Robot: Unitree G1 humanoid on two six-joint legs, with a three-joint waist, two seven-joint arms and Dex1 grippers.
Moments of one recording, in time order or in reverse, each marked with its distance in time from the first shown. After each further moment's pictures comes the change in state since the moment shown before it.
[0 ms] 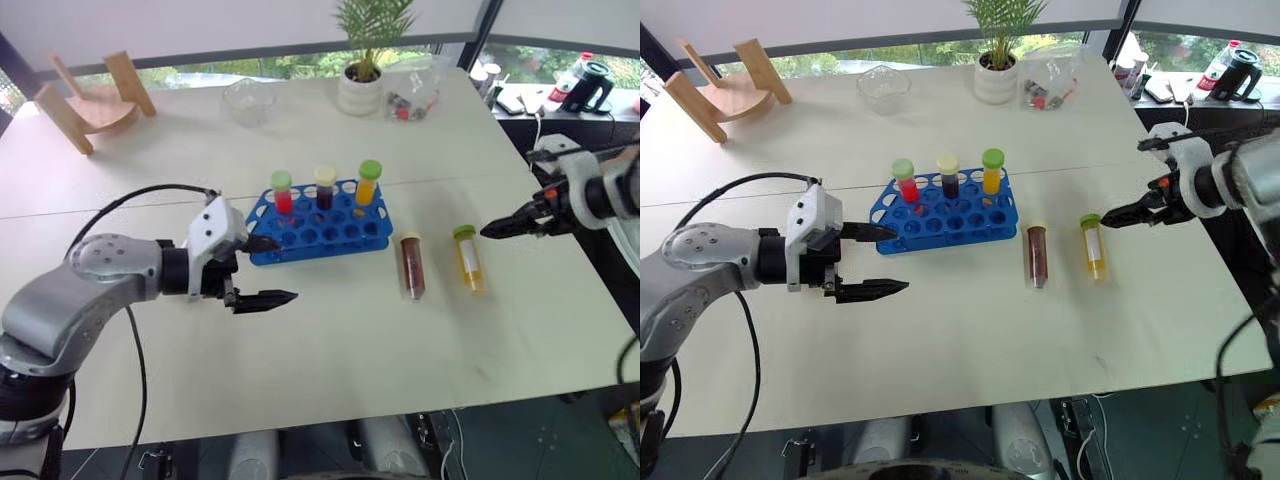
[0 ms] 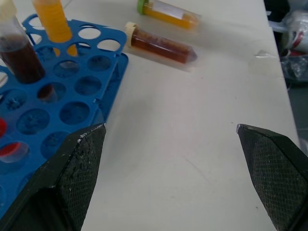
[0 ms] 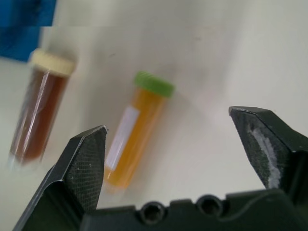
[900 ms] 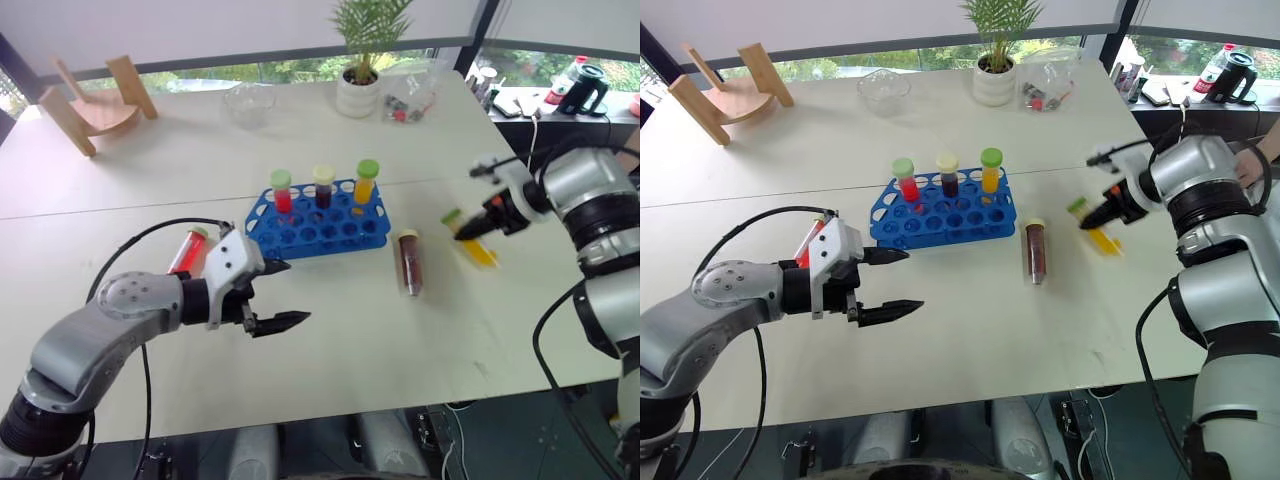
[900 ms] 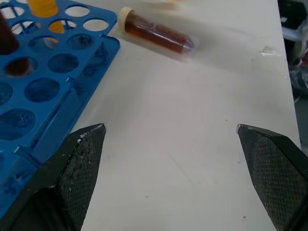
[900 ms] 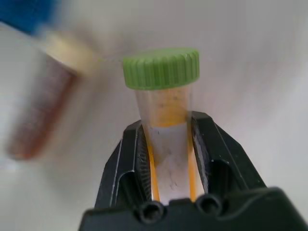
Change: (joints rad) left arm 0.157 -0.086 0.000 -0.048 0.029 -0.007 0.106; right arm 0.012 0.248 -0.195 0.124 -0.266 -0.421 0.255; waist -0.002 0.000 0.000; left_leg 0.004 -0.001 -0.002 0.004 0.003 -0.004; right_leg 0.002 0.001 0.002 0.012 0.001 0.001
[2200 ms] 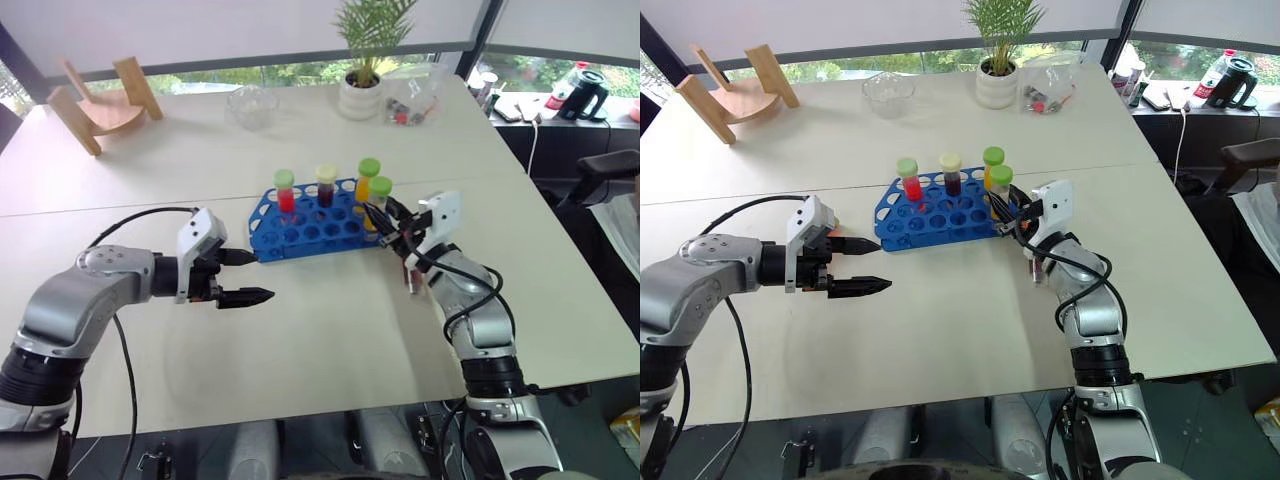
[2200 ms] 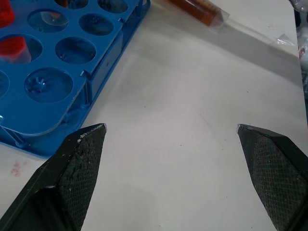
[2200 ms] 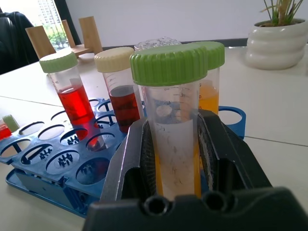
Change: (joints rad) left arm -0.117 0.056 -0.023 0.332 0.067 -0.020 -0.234; right arm 0.757 0.614 -0.359 -0.688 0.127 -0.586 -0.879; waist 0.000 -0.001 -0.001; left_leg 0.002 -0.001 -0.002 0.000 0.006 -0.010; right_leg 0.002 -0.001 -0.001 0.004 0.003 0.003
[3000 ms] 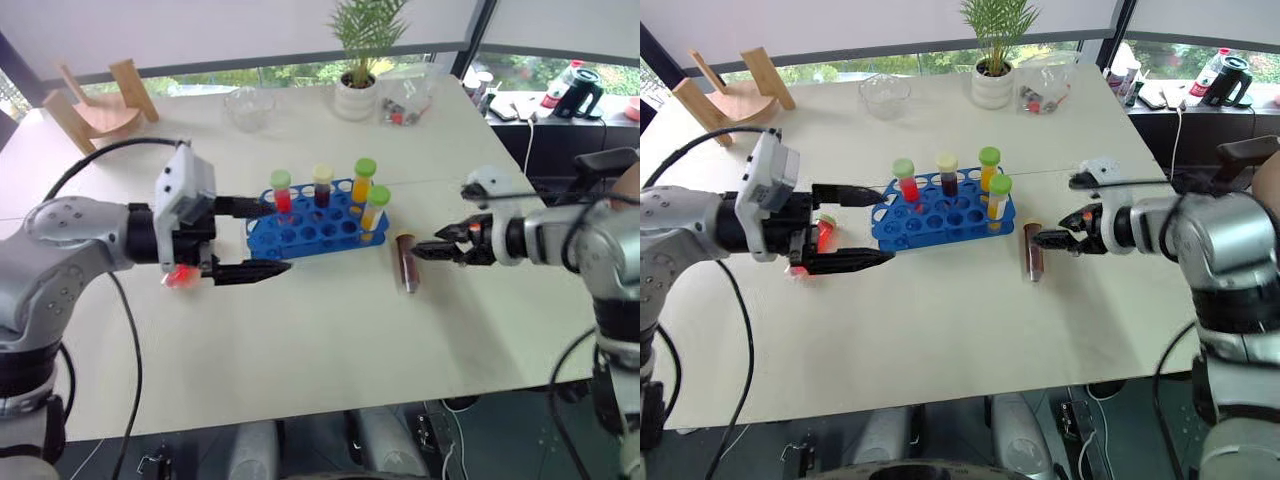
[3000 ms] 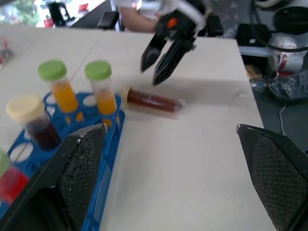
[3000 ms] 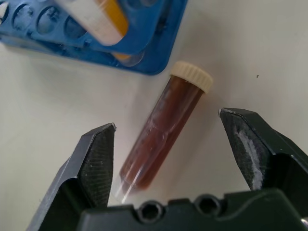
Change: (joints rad) left arm -0.166 0.001 0.143 -0.269 -0.200 0.043 0.051; right arm -0.465 -0.626 0.149 0.005 0.380 1.301 0.248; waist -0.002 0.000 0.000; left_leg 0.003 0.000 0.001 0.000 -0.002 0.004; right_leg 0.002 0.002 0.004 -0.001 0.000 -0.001
